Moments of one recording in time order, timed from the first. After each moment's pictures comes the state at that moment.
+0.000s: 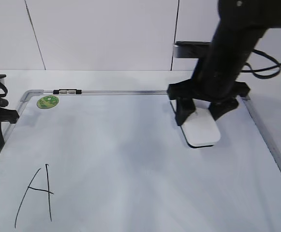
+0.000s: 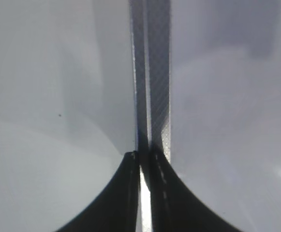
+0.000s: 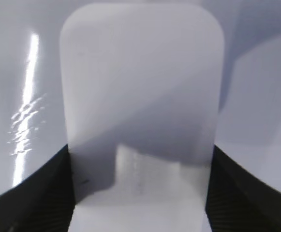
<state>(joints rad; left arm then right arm) -0.05 1.94 -1.22 -0.10 0.92 0.03 0.44 1.89 -1.50 0.09 1.09 0.09</state>
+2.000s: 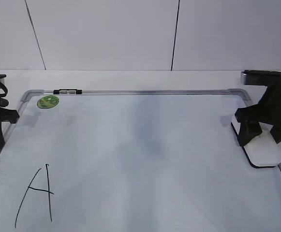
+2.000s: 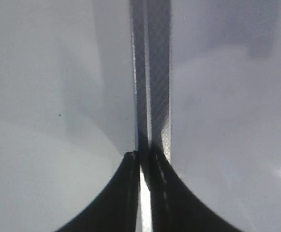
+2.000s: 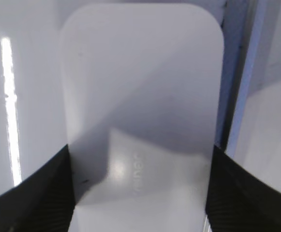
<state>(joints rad) -0.05 1.94 -1.22 -0.10 0.92 0.03 0.07 1.86 -1.22 0.09 0.93 -0.13</state>
